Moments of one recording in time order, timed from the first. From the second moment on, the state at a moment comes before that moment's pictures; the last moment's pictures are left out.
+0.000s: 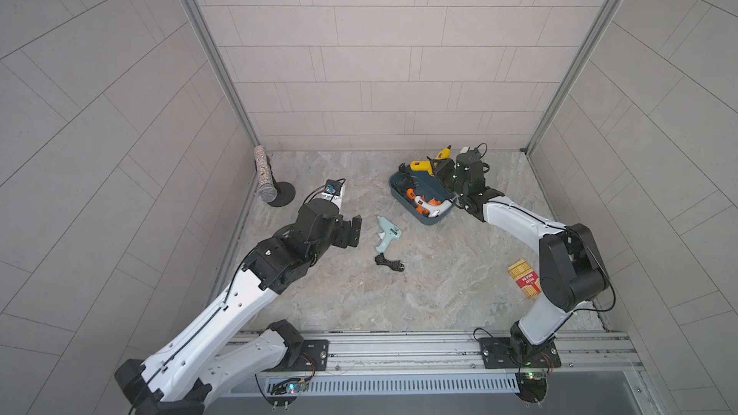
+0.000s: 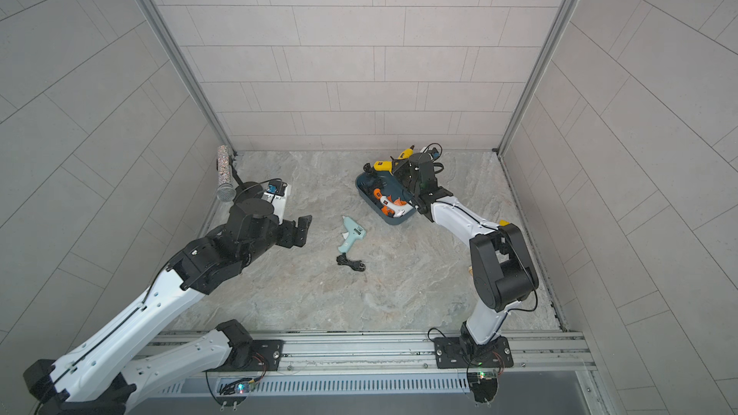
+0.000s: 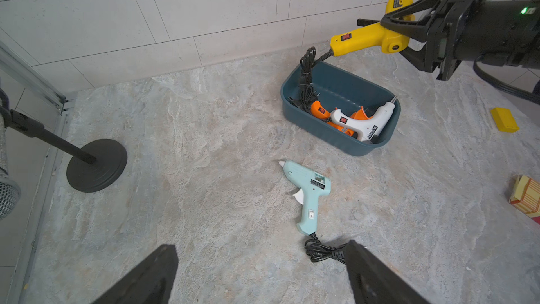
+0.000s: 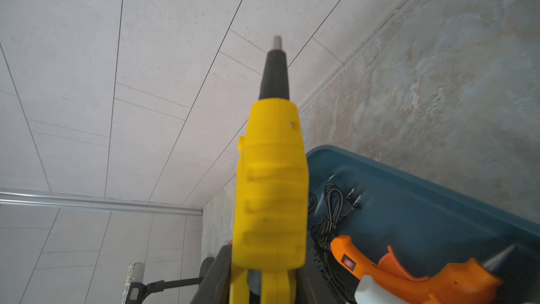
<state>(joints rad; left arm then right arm) -0.67 0.93 1.05 -0.72 -0.32 -0.24 0.31 1.69 1.17 0.18 0.02 1.09</state>
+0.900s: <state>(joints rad) -0.67 0.94 1.04 -0.74 -0.32 -0.24 0.39 1.86 1.16 0.16 0.21 1.20</state>
